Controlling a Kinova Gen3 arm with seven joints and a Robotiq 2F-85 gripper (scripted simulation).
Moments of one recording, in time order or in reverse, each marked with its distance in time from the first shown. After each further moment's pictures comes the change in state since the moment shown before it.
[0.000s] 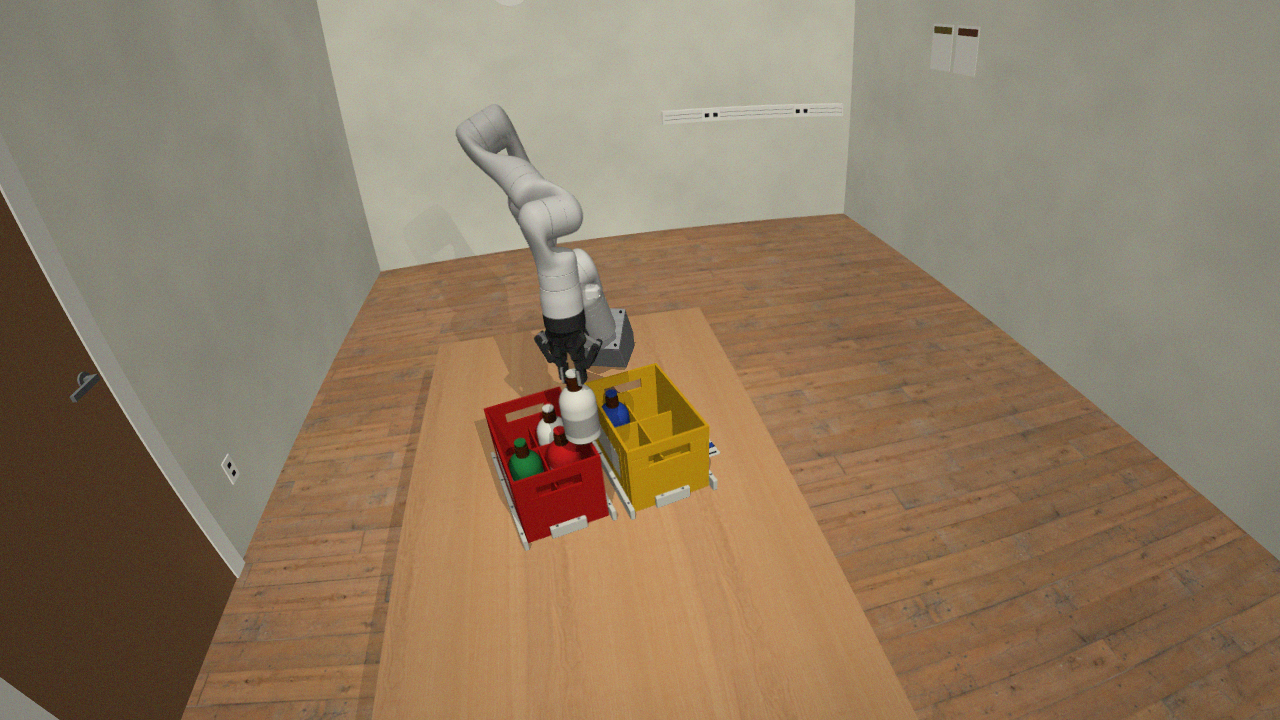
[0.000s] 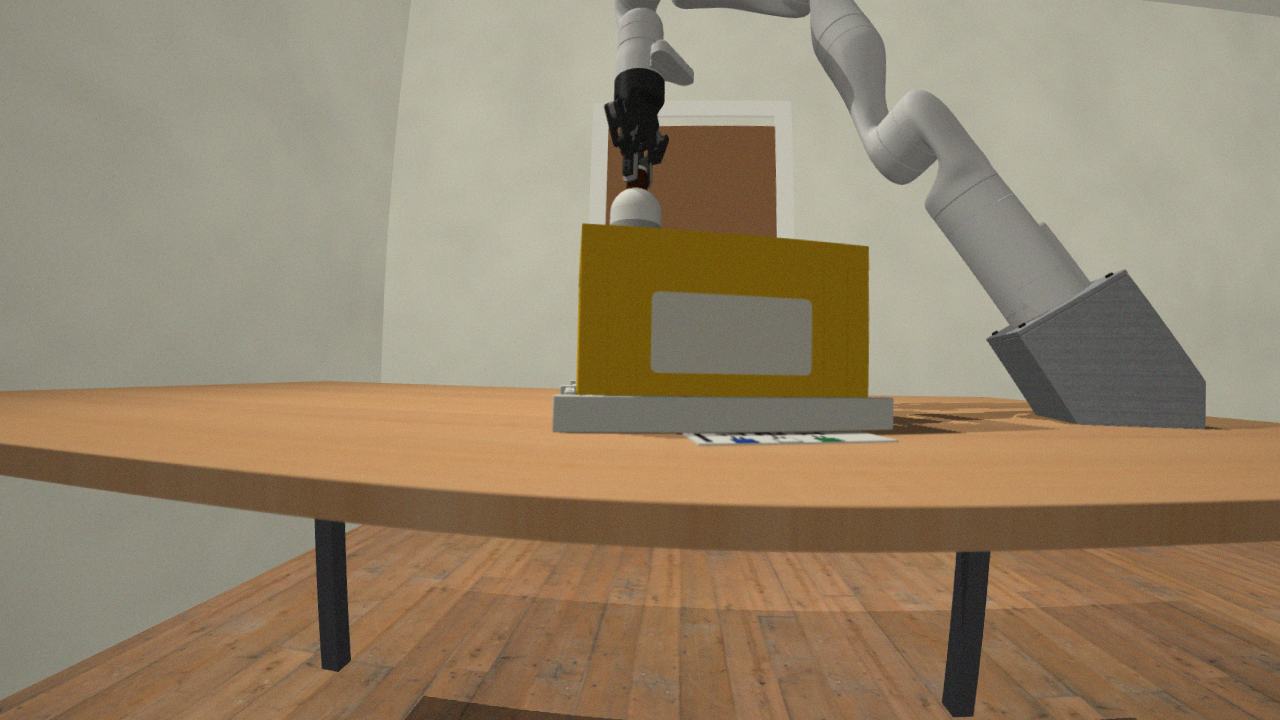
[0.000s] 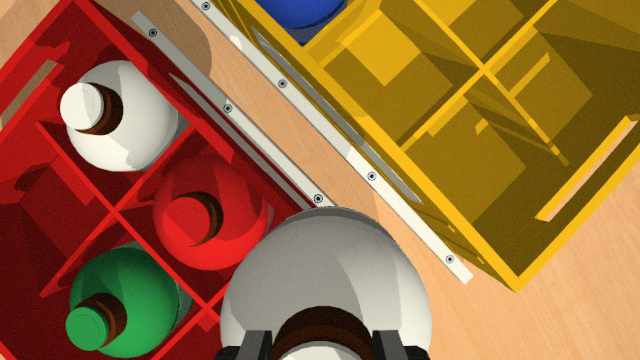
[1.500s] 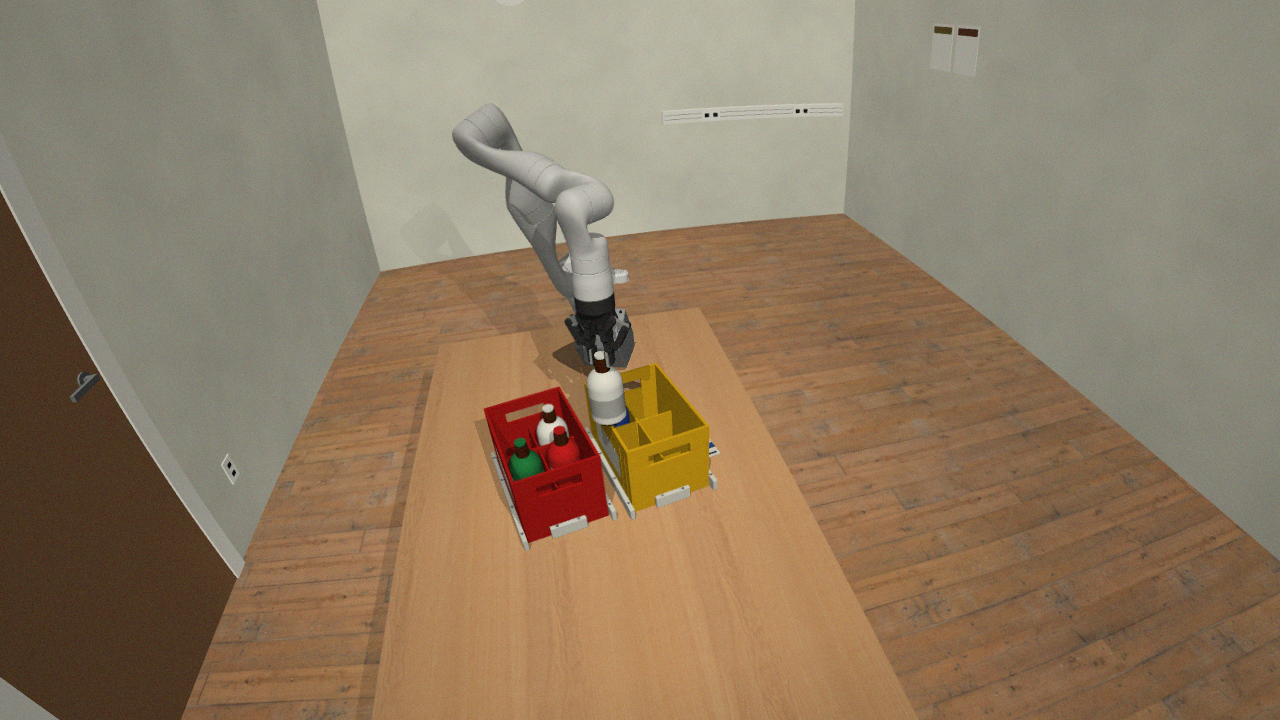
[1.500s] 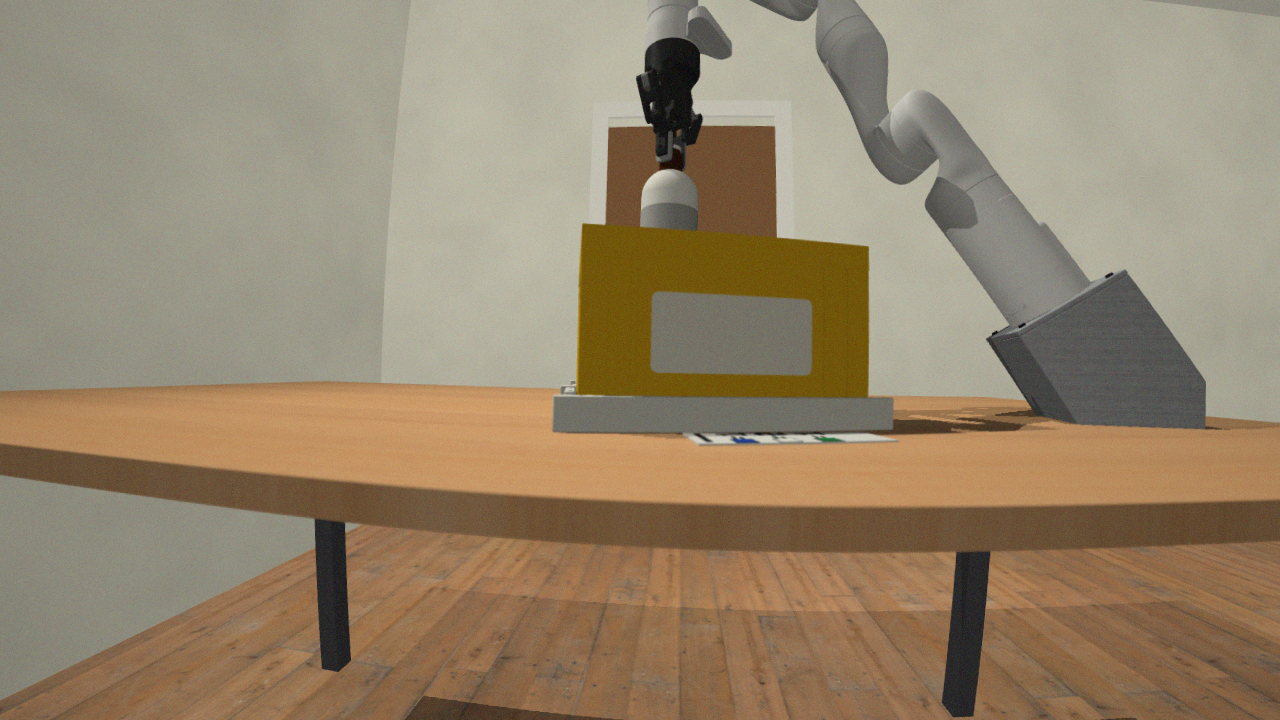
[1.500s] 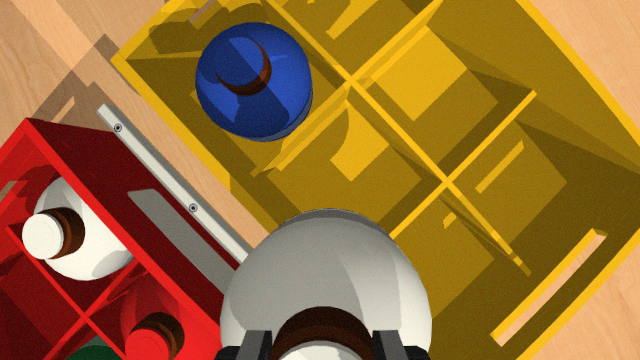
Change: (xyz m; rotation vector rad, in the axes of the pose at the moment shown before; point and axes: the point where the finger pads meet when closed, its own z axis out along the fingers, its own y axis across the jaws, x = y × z) arm 0.073 0.026 0.000 0.000 0.000 0.000
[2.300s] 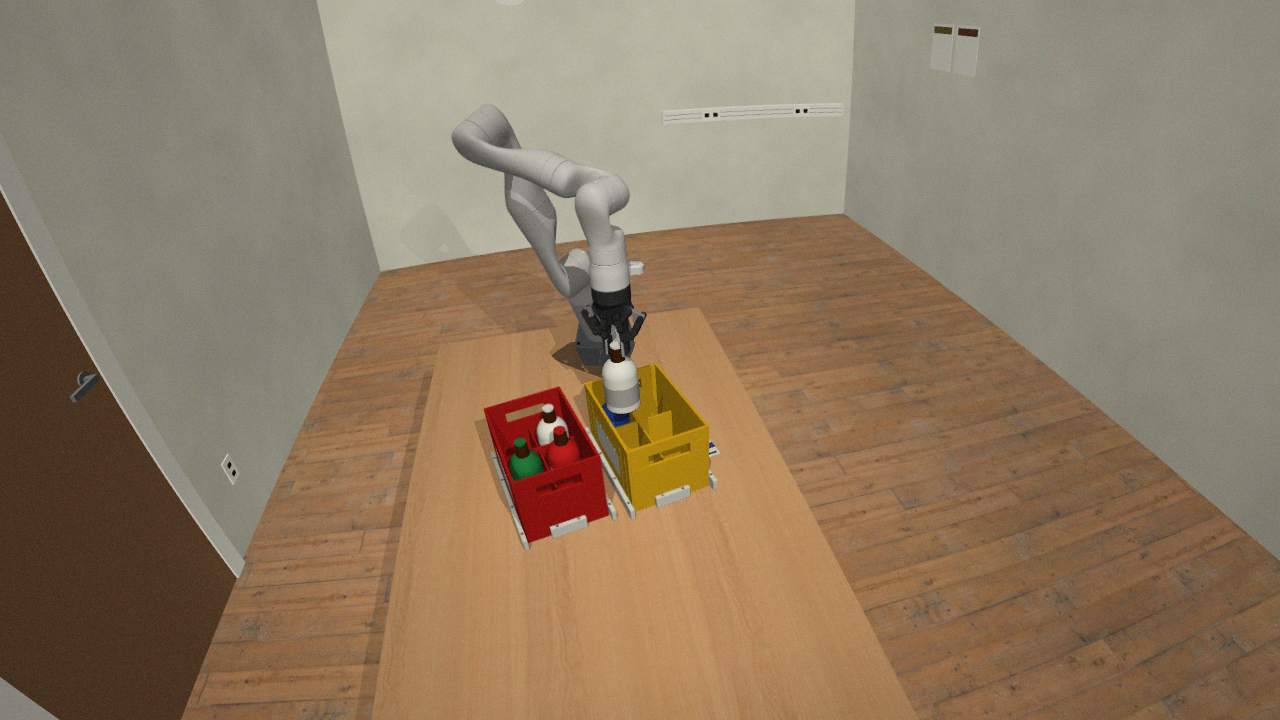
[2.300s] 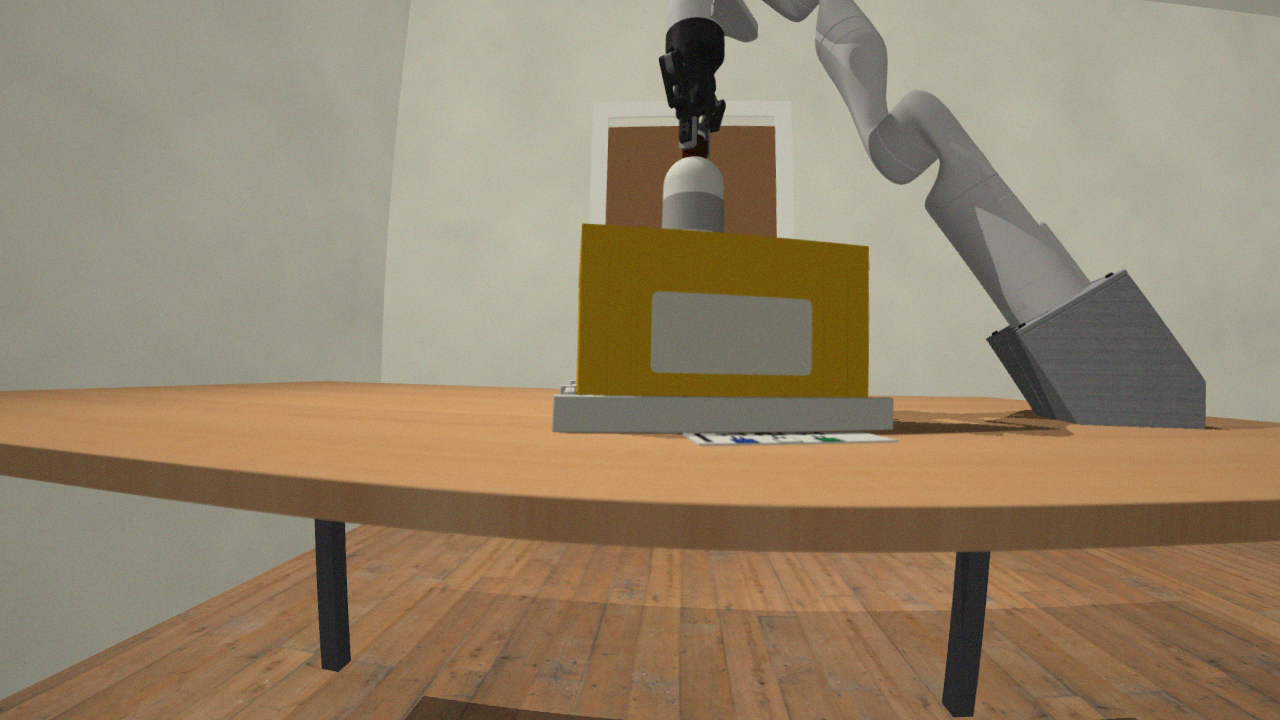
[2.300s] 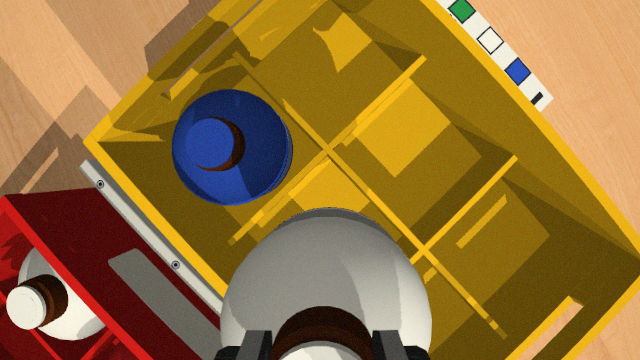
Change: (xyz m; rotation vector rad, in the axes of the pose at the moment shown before) arm 0.043 0.015 0.000 0.000 0.000 0.000
